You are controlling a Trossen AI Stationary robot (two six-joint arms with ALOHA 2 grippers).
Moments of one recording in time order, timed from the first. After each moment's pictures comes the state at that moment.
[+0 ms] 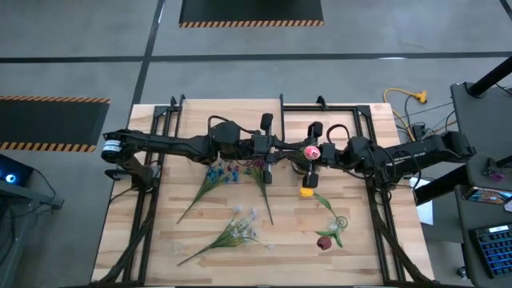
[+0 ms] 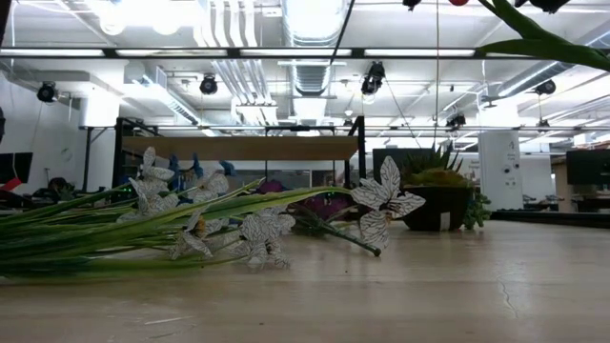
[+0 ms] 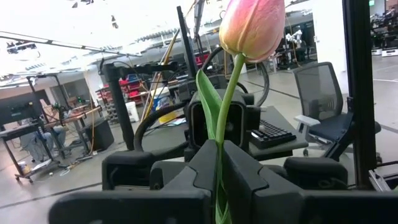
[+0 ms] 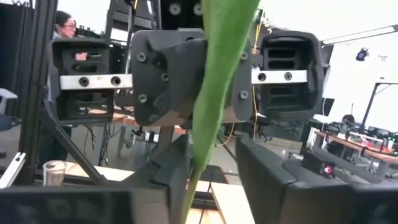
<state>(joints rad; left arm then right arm) -0.01 1.63 1.43 0.39 0.03 0.23 0.08 1.15 0.70 0.69 0.16 -0.22</state>
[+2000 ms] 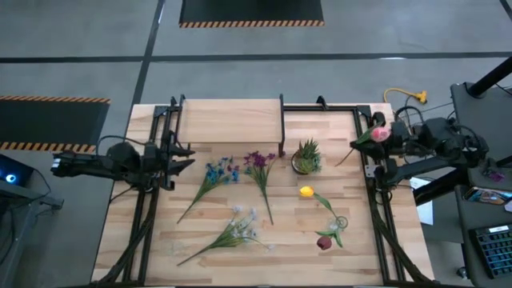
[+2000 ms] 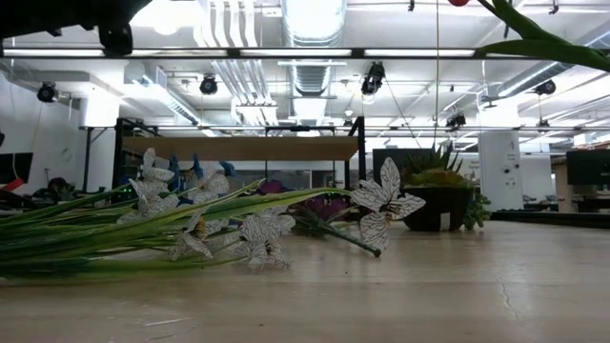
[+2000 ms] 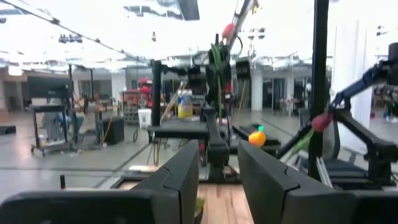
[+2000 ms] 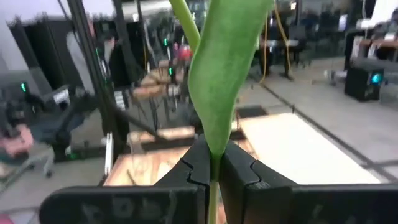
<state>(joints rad) -0.10 0.32 0.27 0.26 -0.16 0.04 0.17 0.48 0.94 -0.47 0.19 0.16</state>
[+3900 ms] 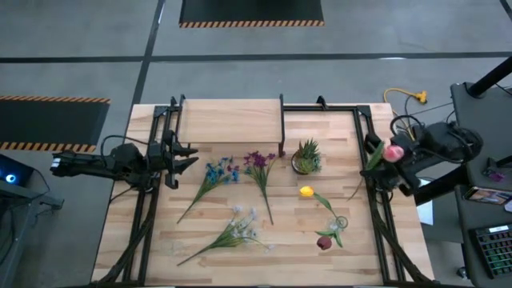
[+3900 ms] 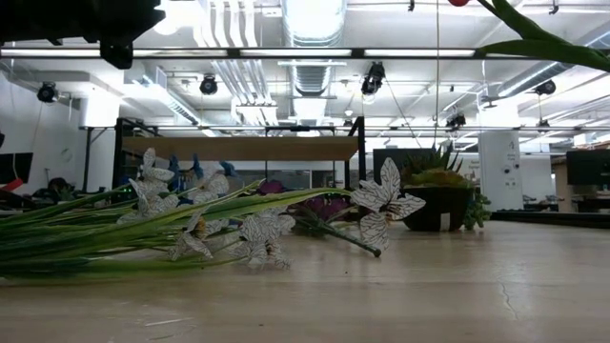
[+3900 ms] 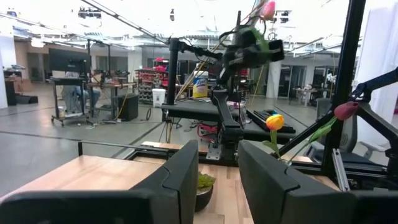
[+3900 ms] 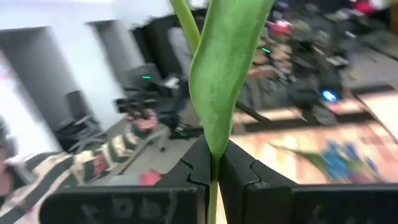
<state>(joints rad) -0.10 0.33 0.27 0.21 -0.24 -0.02 0.31 0.46 0.90 -0.44 -0.09 0.35</state>
